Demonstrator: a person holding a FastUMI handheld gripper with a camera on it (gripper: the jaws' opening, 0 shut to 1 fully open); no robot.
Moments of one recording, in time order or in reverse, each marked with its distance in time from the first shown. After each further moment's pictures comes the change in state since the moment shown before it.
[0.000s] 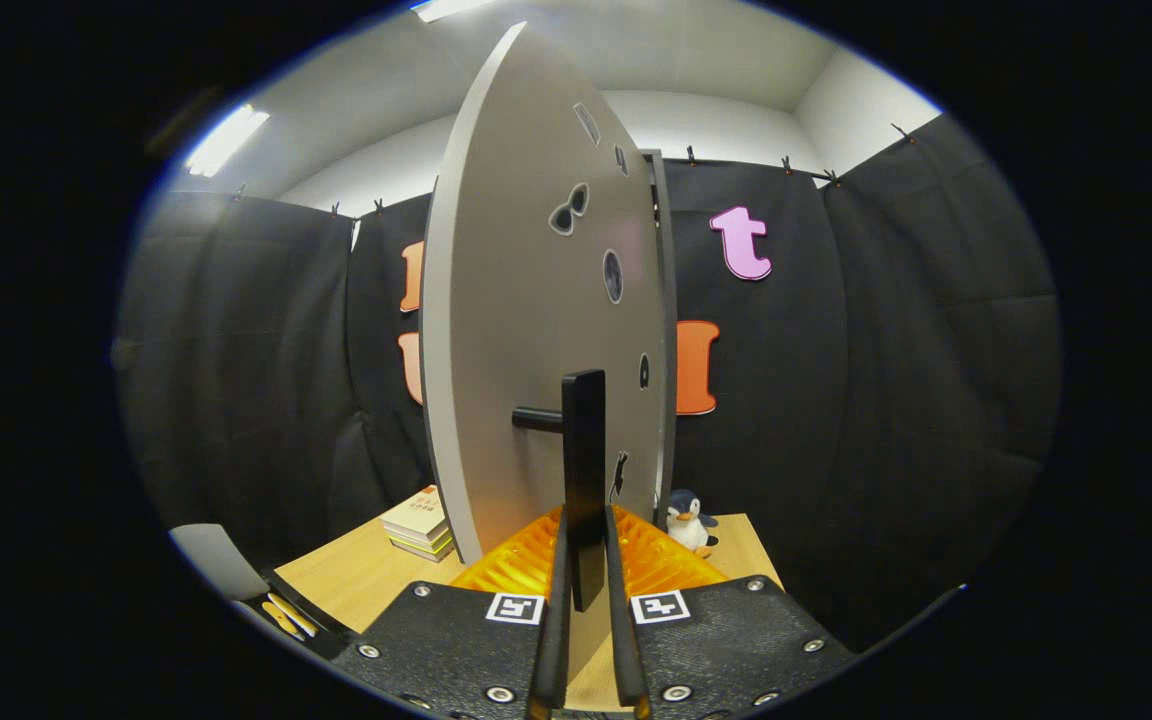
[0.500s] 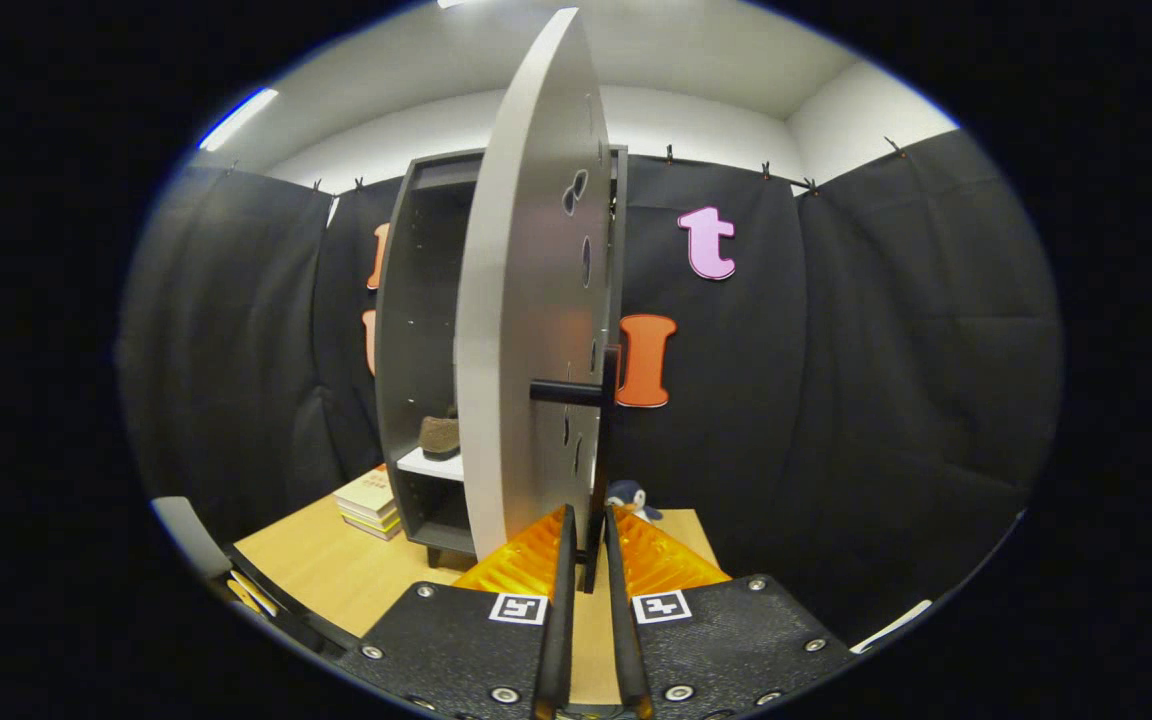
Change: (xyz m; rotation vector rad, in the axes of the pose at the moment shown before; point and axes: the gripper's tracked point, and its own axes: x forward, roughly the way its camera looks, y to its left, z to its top) arm -0.016 -0.060 -0.006 -0.114 0.024 -0.145
